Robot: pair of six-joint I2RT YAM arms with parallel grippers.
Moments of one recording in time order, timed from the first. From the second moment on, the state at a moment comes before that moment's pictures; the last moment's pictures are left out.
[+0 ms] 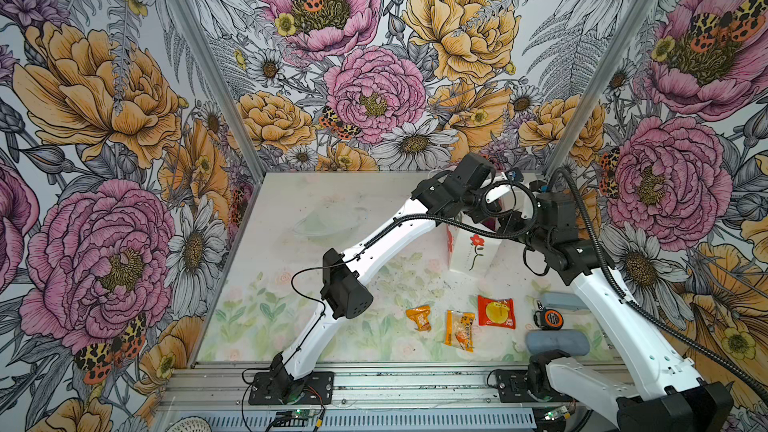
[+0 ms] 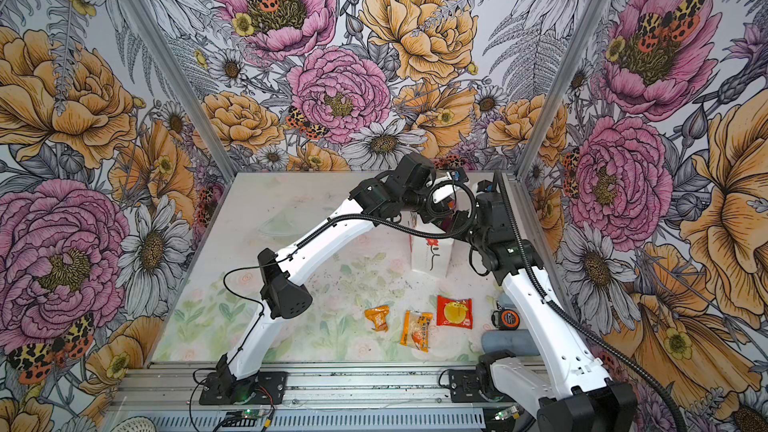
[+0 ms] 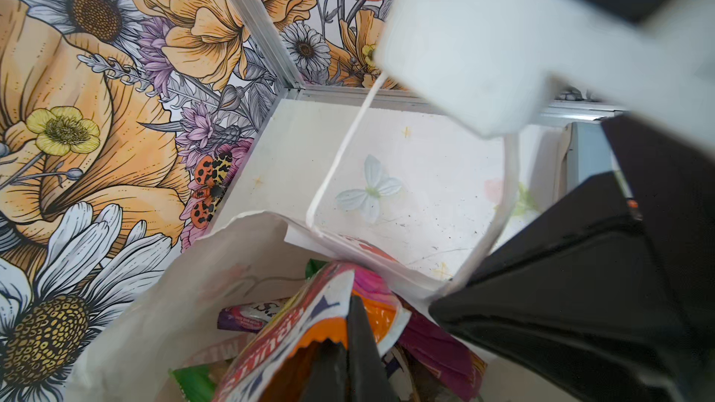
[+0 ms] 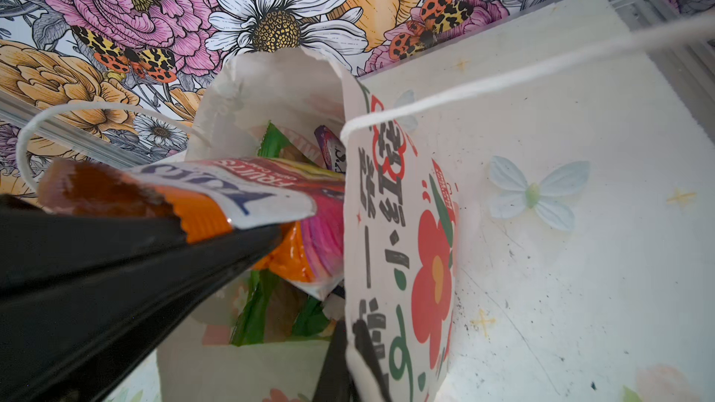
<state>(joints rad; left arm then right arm) -0.93 2.31 2.60 -0.83 0.07 0.39 0.19 1.06 1.06 -0.60 -0.10 0.46</state>
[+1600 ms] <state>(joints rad) -0.88 2.03 2.42 -0.92 -0.26 -0.39 0.19 1.07 1.07 -0.63 -0.10 0.45</state>
